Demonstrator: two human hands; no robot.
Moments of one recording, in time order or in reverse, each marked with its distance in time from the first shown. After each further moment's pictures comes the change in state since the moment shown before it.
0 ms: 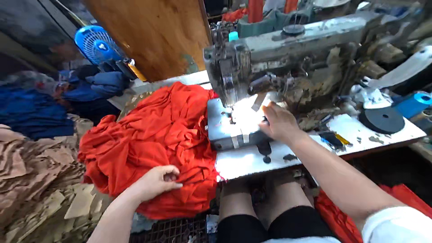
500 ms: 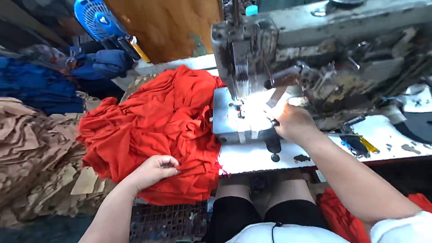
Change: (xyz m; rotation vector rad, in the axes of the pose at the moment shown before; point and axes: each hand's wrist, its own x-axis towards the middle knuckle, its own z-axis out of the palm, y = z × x) left_hand 0.002 -0.011 0.013 -0.209 0.128 -0.008; right_hand 0.014 -0.011 -0.011 -0.026 -0.413 0.114
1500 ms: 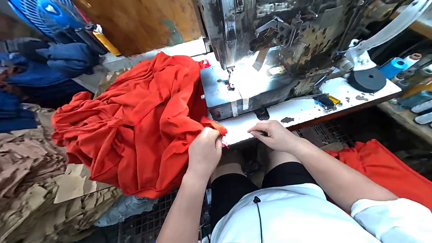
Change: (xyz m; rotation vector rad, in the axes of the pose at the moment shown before) left_hand -0.002 0.070 0.129 0.438 0.462 0.437; right_hand -0.106 -0.074 0.041 0.649 -0.071 -0.010
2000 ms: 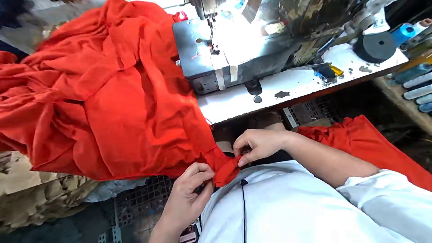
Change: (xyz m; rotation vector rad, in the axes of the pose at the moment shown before) left_hand -0.135 -0.006 0.000 -0.737 -0.113 0.109; right_hand -0.020 -0.019 0.035 0.437 -0.673 -0.084
